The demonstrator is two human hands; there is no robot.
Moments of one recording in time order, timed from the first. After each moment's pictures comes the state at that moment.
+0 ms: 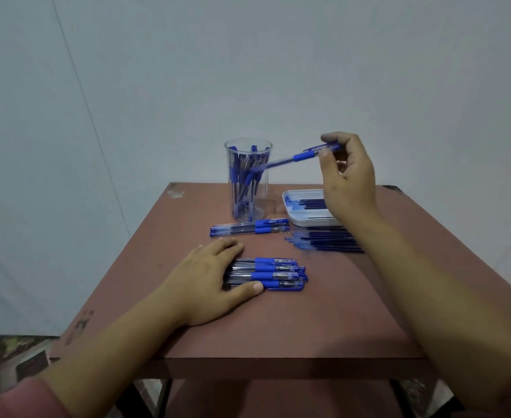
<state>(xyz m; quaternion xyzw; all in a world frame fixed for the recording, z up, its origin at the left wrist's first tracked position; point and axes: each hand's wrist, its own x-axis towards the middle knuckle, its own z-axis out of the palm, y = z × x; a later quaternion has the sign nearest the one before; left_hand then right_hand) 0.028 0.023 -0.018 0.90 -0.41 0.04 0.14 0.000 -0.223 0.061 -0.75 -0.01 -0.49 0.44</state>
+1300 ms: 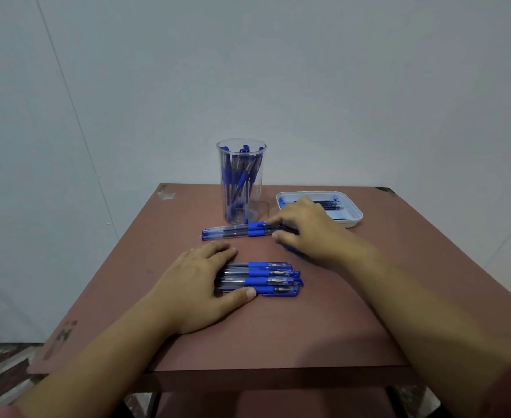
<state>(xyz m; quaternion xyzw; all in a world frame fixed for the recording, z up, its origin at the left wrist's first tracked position) 0.034 0.024 -0.021 0.90 -0.41 0.04 0.16 0.013 -0.233 0.013 -0.98 -0.08 -0.15 0.13</state>
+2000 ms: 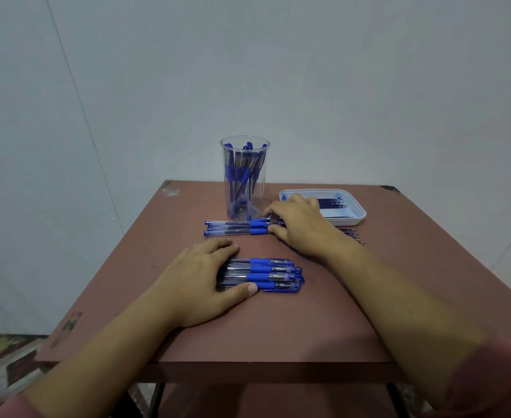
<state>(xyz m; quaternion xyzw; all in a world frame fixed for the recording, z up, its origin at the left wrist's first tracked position) 0.030 0.022 -0.020 0.90 -0.41 0.04 0.17 0.030 -0.220 0.004 -0.98 -0.06 -0.17 0.08</state>
